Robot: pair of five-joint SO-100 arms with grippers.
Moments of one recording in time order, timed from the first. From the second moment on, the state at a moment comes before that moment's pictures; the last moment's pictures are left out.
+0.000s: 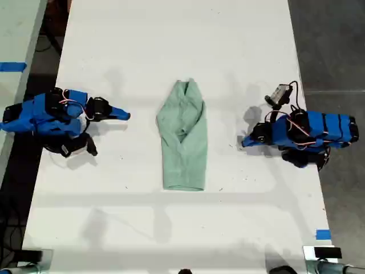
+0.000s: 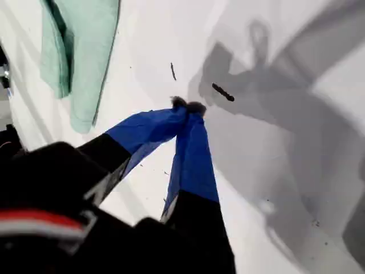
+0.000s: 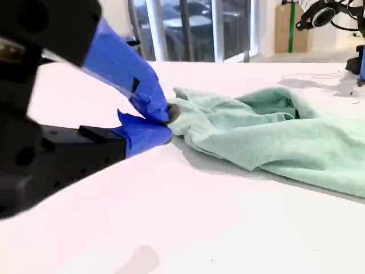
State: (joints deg) arm 0 -16.7 205.8 183.3 52.3 10.5; arm 1 5.4 200.2 174.6 78.8 4.0
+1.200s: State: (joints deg) arm 0 6.9 81.8 89.3 60.6 -6.4; arm 1 -9.8 76.5 71.5 81.9 4.7
